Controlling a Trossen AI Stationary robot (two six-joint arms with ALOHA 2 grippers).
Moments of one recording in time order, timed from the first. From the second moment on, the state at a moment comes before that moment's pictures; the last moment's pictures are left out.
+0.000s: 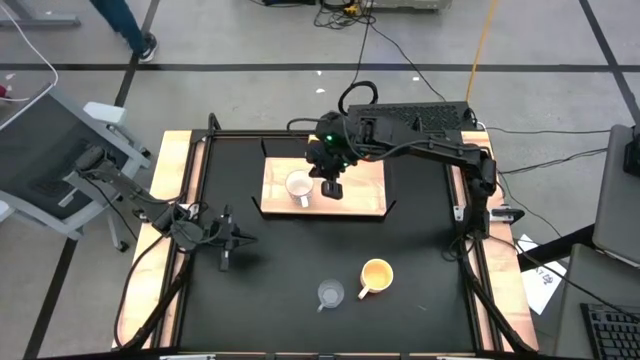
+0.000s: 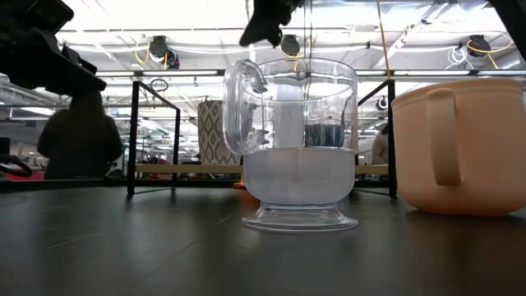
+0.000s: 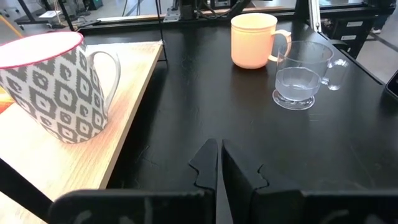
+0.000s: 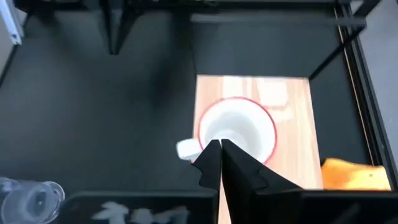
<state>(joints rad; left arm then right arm) -0.61 0.63 0.20 0.04 -0.56 -0.19 -0.21 1.90 2.01 -0.96 -0.21 -0.17</state>
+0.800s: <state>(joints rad) -0.61 0.63 0.20 0.05 -0.57 -0.18 -0.06 1.29 1.38 -0.61 -0.05 -0.06</state>
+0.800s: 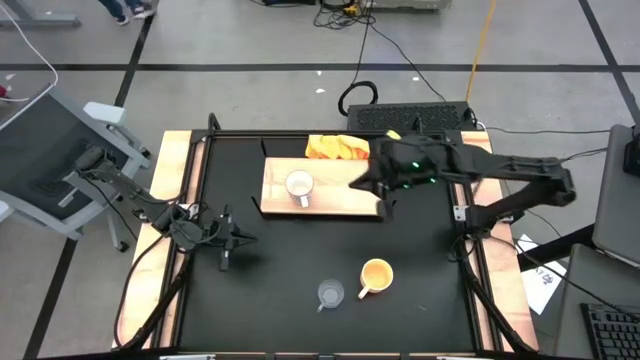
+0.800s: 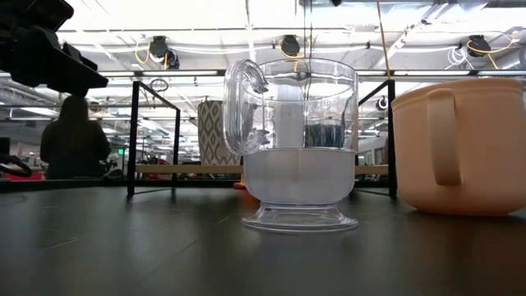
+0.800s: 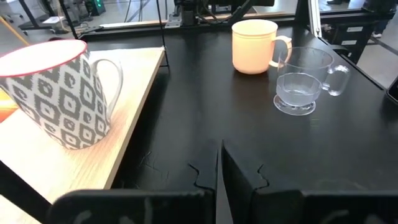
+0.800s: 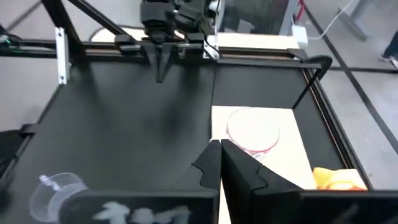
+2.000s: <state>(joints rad) -0.61 0.63 0.20 0.06 -0.58 -0.20 0.32 1.08 0.58 0.16 0.05 0.05</state>
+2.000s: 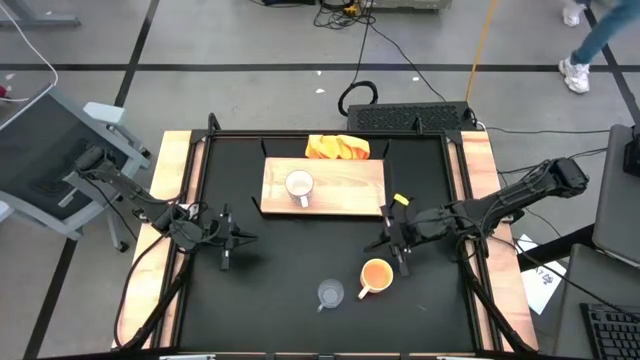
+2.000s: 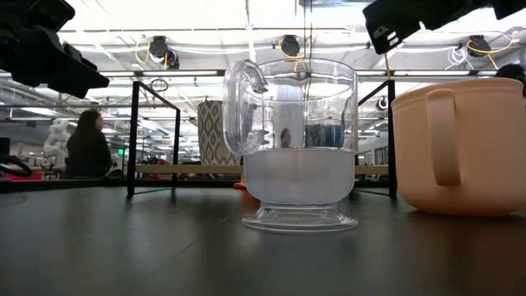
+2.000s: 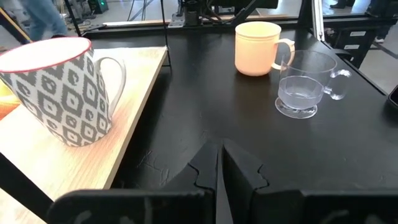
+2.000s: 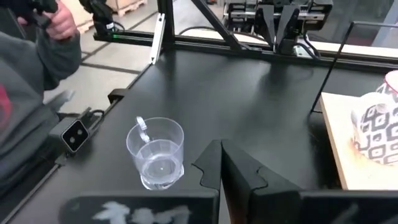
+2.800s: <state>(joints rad) -0.61 0.63 0.20 0.05 -0.58 -0.20 0.46 1.09 0.87 -0.54 0.36 0.56</state>
